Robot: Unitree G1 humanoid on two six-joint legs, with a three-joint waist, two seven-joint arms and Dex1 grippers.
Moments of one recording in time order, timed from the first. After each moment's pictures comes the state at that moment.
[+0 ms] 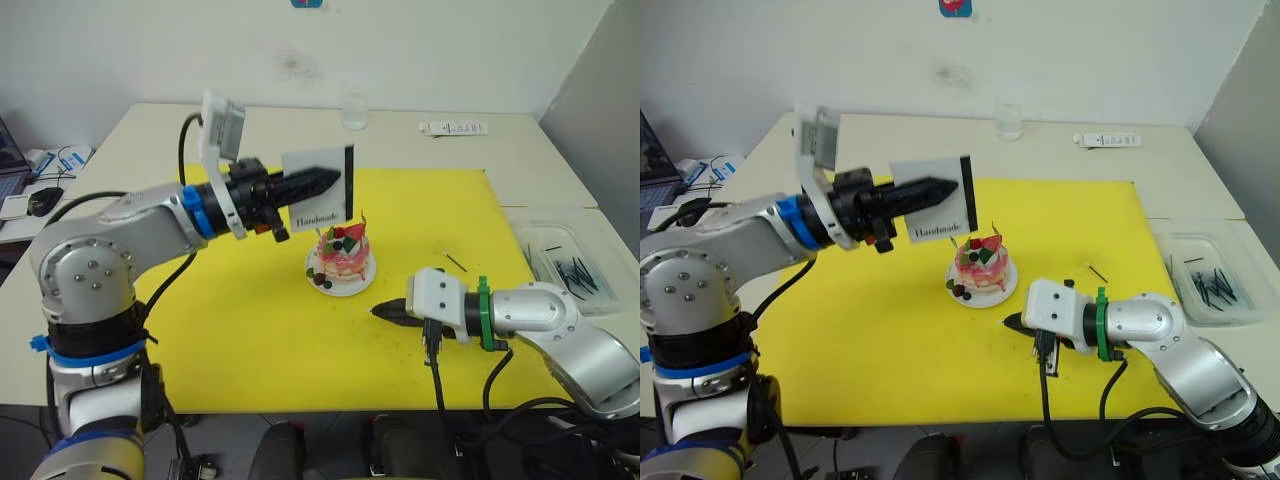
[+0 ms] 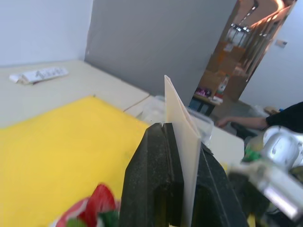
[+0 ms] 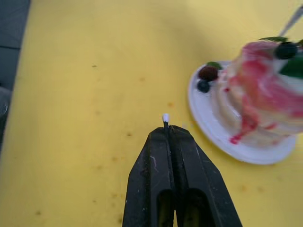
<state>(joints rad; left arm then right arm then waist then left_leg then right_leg) -0.65 0.64 0.20 -0.36 -1.16 1.14 -0.47 -0.34 -0.76 0.23 -0.69 0.29 0.70 0.86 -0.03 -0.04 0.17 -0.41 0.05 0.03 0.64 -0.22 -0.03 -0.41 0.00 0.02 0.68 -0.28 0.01</state>
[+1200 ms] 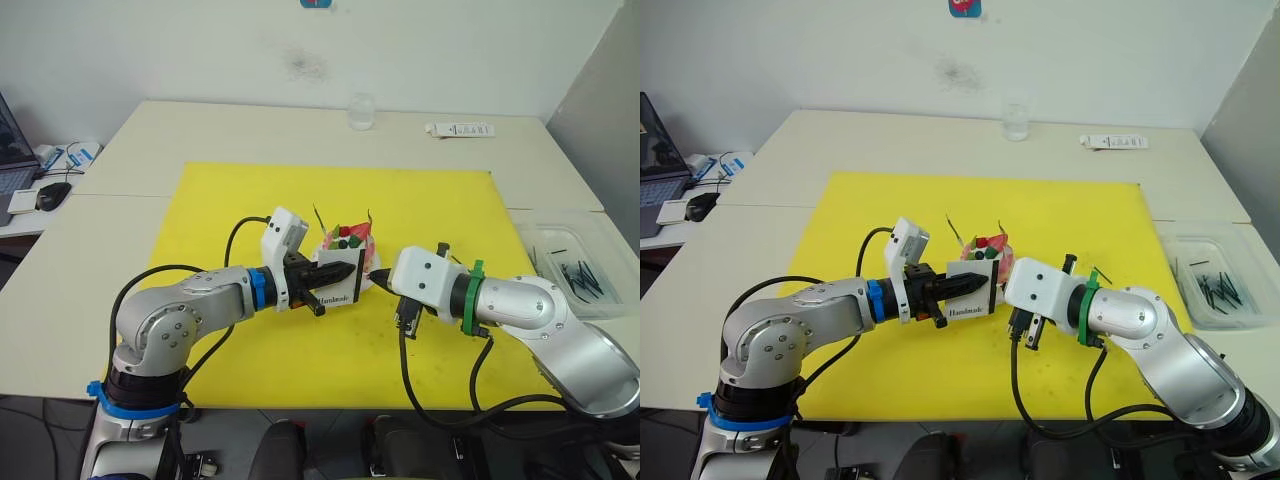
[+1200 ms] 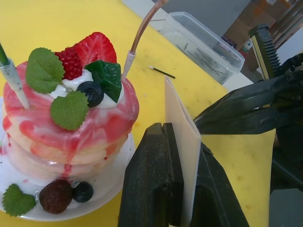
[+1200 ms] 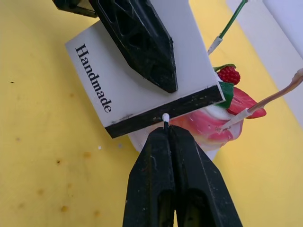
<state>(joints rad) -0.45 0.49 0.02 -0.42 -0.98 1.12 -0.38 -0.45 -0.74 0.36 -0.78 0.13 0.86 0.65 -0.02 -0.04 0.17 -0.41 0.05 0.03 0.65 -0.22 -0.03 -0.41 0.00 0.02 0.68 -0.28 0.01</state>
